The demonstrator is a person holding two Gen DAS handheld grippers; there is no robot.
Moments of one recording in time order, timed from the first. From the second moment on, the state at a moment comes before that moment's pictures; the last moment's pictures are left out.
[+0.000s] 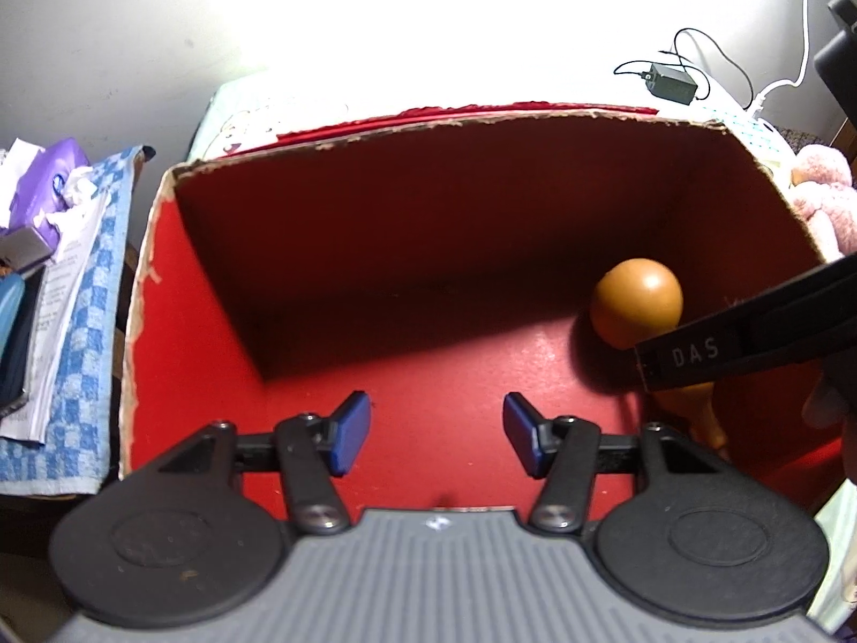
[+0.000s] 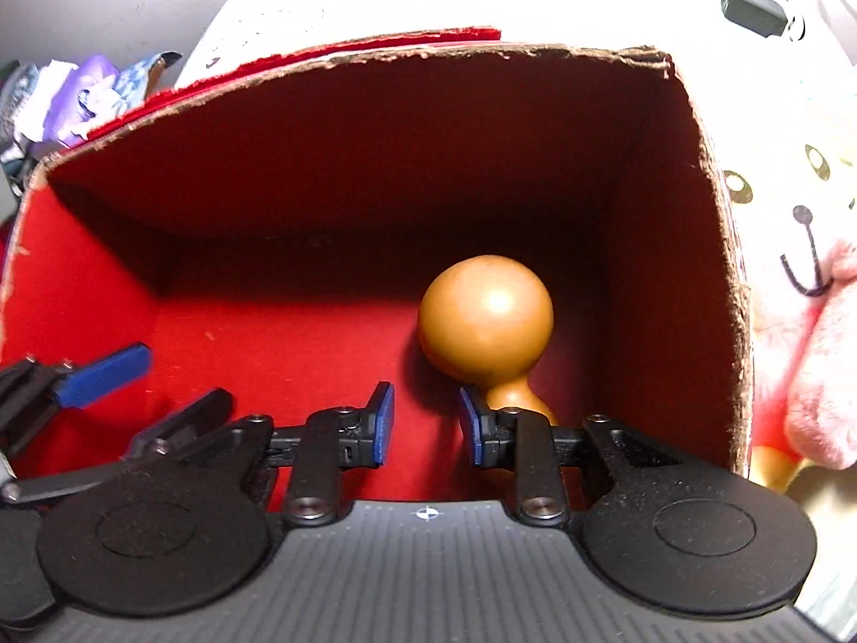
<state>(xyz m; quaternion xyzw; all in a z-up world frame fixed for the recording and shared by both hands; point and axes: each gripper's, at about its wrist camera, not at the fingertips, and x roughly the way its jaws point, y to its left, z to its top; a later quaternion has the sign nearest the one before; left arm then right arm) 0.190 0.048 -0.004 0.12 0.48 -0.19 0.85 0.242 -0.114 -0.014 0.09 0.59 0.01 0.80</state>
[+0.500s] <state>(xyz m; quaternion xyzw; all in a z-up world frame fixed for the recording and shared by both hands) 0.194 0.049 -0.007 0.15 0.47 -0.20 0.85 0.242 -0.117 -0.016 0.11 0.58 0.01 0.81</state>
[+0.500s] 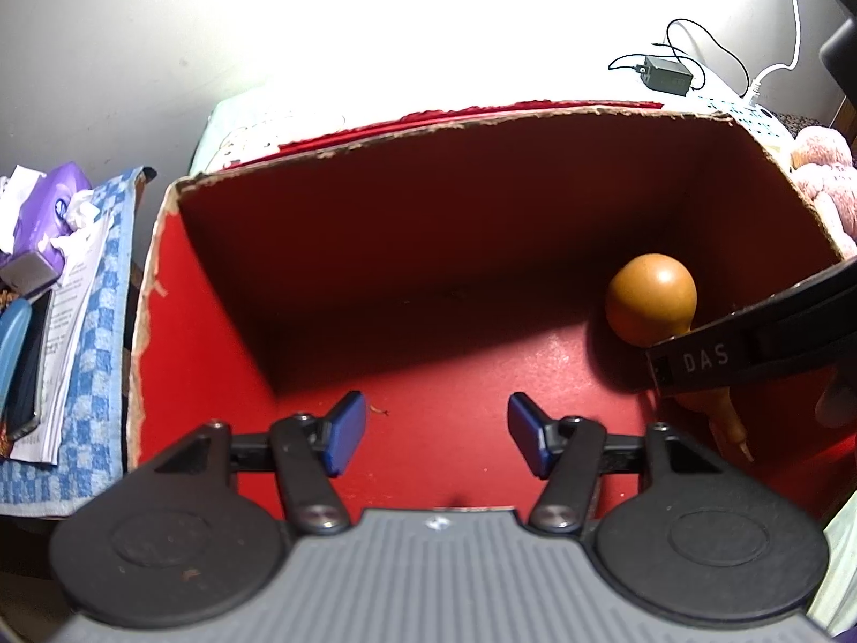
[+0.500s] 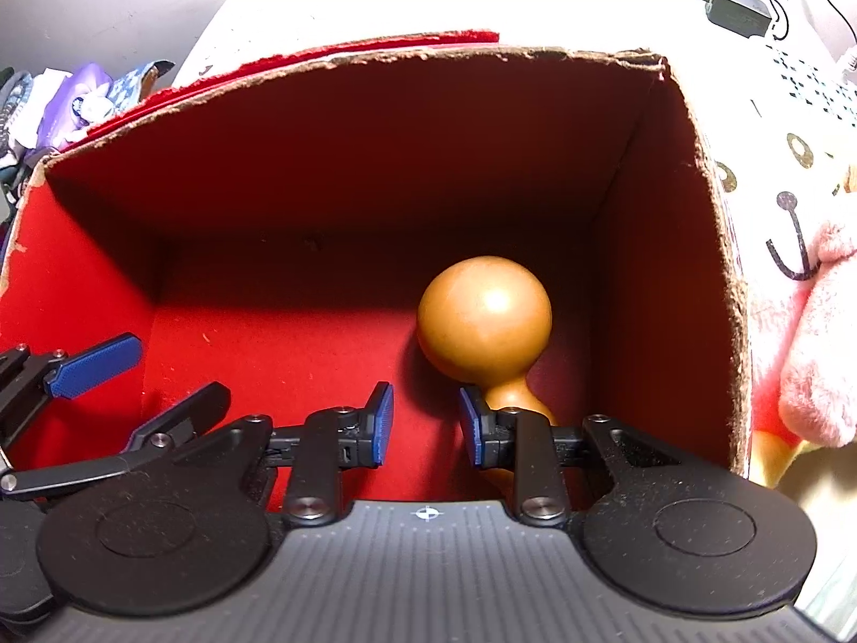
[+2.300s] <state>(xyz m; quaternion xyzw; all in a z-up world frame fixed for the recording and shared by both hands) 0.116 0.033 0.047 0.19 0.43 -0.10 0.88 0.123 -0.158 0.032 0.20 0.44 0.11 0.87</state>
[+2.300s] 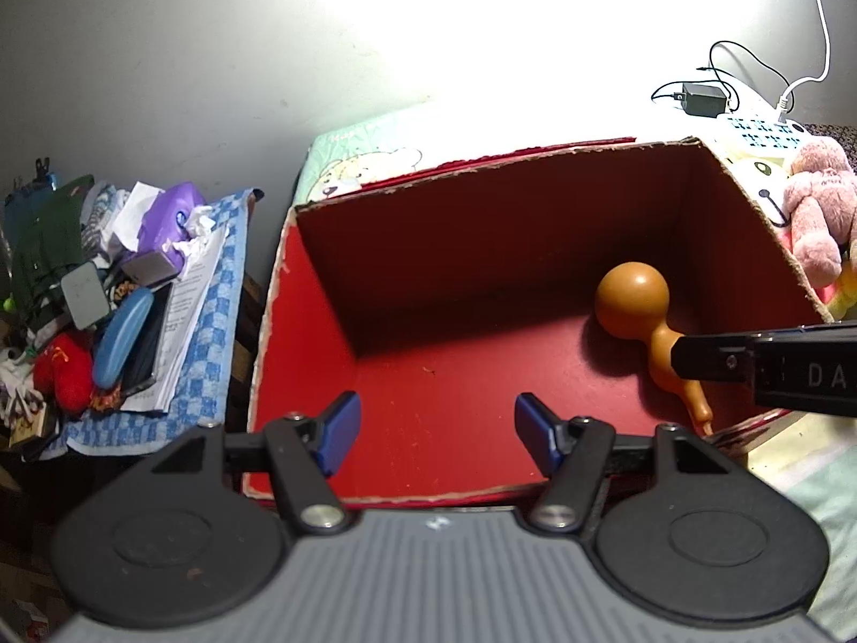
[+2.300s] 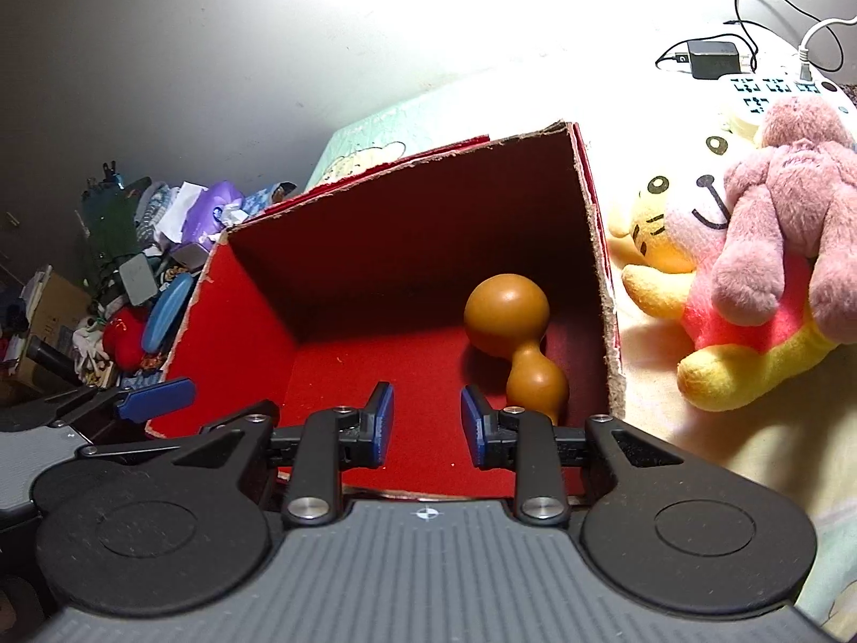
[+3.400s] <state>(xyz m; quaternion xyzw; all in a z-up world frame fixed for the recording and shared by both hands) 0.026 0.033 0.046 0.11 0.47 -0.07 0.88 0.059 -0.207 0.026 0.22 0.41 0.25 0.85</state>
